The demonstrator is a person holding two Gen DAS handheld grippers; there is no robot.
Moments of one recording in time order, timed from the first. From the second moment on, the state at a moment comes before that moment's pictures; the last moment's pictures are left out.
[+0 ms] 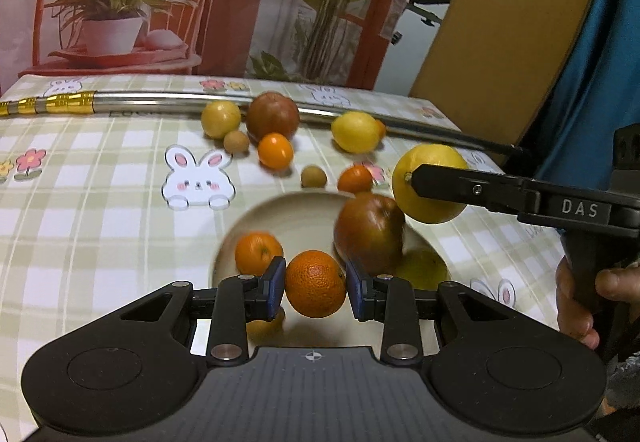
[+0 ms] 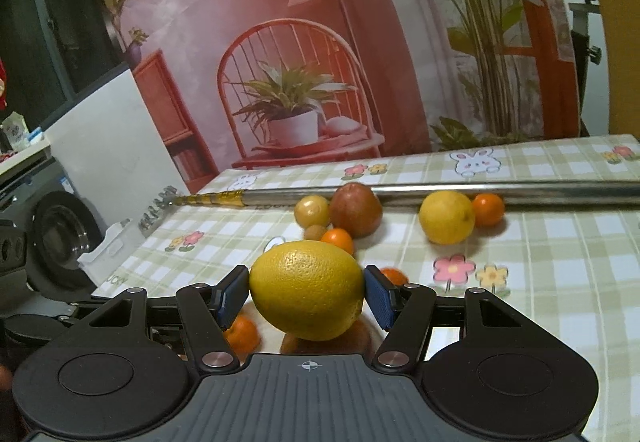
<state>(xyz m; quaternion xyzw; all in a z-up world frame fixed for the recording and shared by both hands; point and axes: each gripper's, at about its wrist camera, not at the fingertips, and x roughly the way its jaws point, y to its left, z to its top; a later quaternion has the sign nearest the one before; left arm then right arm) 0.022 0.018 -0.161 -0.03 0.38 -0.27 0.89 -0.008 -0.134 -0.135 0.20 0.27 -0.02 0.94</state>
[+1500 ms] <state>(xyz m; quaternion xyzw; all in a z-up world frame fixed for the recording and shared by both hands) 0.031 0.022 -0.189 0.00 0.39 -0.22 0.89 -0.050 -0.082 -0.173 0.12 0.36 -0.03 0.92</state>
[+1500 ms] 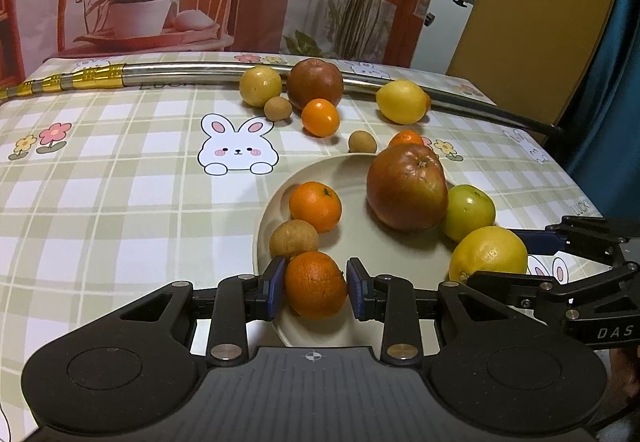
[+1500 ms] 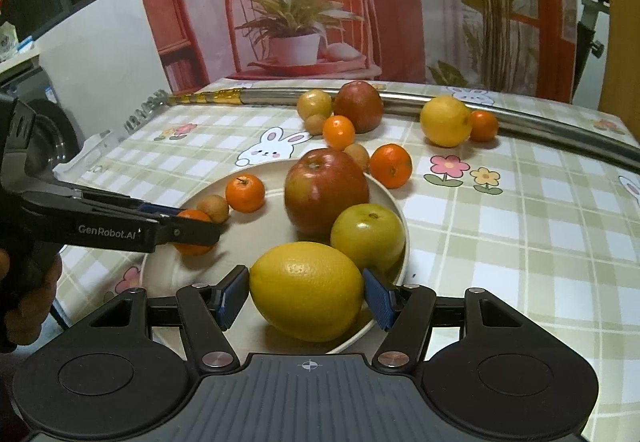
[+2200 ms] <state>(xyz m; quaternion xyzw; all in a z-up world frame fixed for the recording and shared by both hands) 0.037 0.025 -0.189 -0.02 0.38 -0.22 0.90 -0.030 -0.082 -0.175 0.07 0.36 -0.04 0.93</state>
